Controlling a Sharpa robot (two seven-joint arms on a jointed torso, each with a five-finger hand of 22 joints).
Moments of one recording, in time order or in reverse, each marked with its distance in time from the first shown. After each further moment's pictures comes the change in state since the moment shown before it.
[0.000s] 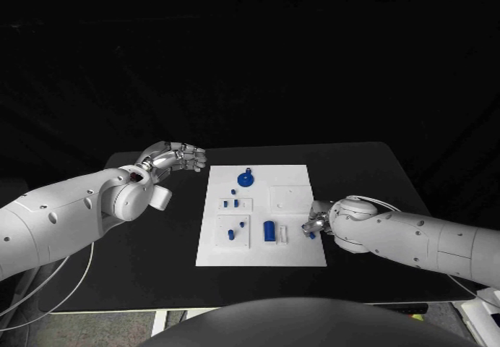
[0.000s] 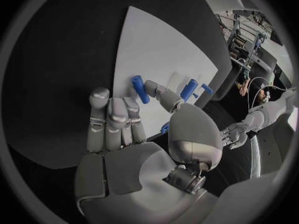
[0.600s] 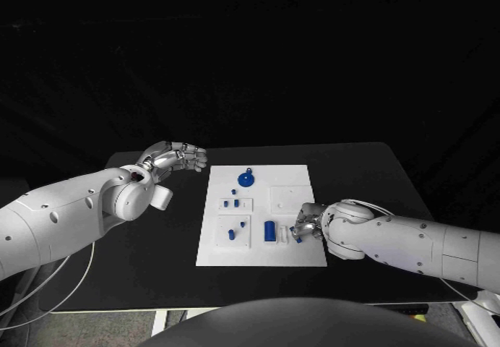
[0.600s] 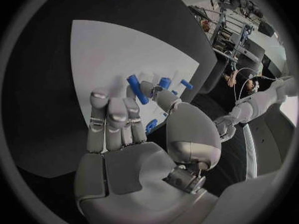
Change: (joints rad) left arm 0.000 0.000 0.000 0.001 -0.001 0.000 0.000; left_hand 0.000 0.000 0.000 0.000 0.000 0.000 0.000 0.000 0.000 0.000 0.000 0.000 0.000 0.000 0.000 0.000 0.000 0.013 0.000 0.000 0.000 0.000; right arm 0.001 -0.013 0.006 0.128 0.076 -0.060 0.006; right_hand 0.024 0.023 -0.017 0.001 0.050 0.013 -0.006 0.006 -0.421 0.007 0.007 0.017 0.012 -0.001 -0.008 0.000 0.001 0.000 0.001 -0.001 0.000 0.000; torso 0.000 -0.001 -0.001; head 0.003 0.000
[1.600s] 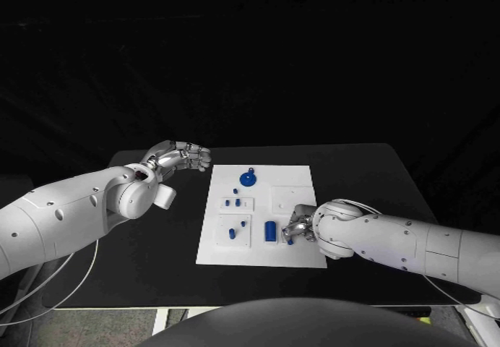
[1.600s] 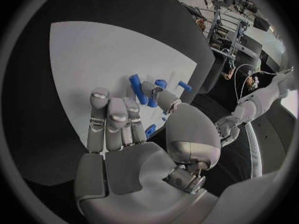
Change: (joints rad) left arm 0.000 0.003 0.000 0.000 -0.001 0.006 -0.003; left_hand 0.000 0.000 0.000 0.000 0.000 0.000 0.000 0.000 -0.001 0.000 0.000 0.000 0.000 0.000 0.000 0.000 0.000 -0.006 0.000 0.000 0.000 0.001; right arm 0.004 0.081 0.000 -0.075 0.053 0.038 -0.012; right_hand -0.012 0.012 -0.036 0.011 -0.051 0.002 -0.005 0.002 0.001 0.002 0.002 -0.012 -0.006 0.003 -0.003 0.000 0.000 0.000 0.000 0.001 0.000 0.000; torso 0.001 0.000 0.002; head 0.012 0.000
